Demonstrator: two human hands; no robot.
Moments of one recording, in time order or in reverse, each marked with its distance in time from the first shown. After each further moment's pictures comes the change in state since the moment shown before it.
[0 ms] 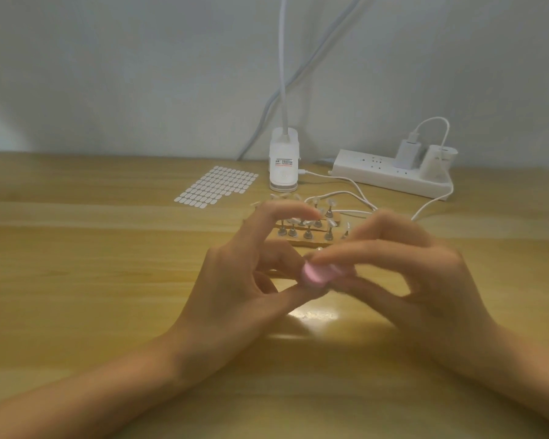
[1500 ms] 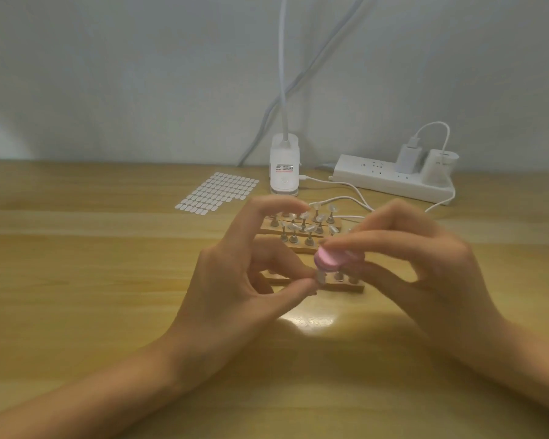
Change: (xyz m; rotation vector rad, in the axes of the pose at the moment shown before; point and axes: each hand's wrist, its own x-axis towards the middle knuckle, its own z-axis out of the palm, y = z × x) left_hand 0.002 -0.002 -0.005 0.016 0.036 0.012; right_hand 0.001 0.004 -0.002 -0.053 0.026 -0.005
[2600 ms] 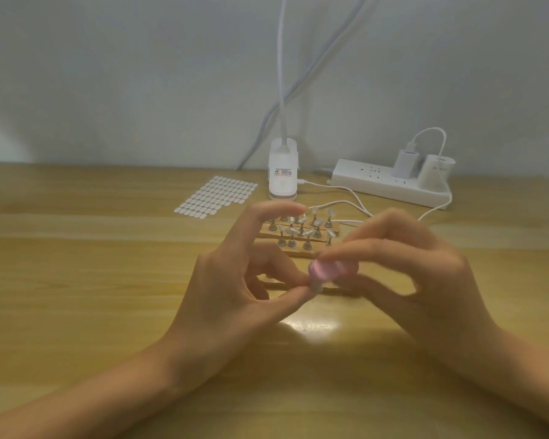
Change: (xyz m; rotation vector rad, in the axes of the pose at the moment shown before) left_hand 0.000 -0.002 -0.002 0.053 0.014 0.028; right_hand 0.001 -0.002 -0.001 -0.050 -0.007 -0.042
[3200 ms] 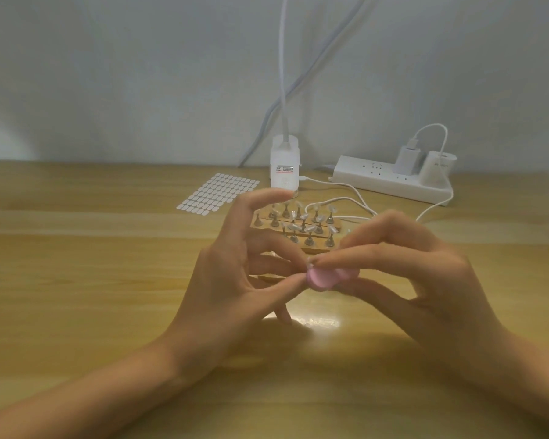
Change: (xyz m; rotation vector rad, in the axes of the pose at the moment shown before) left_hand 0.000 -0.003 0.000 -0.244 -0.028 -0.075; right_hand 0.000 -0.005 -0.002 0.062 -0.019 0.045
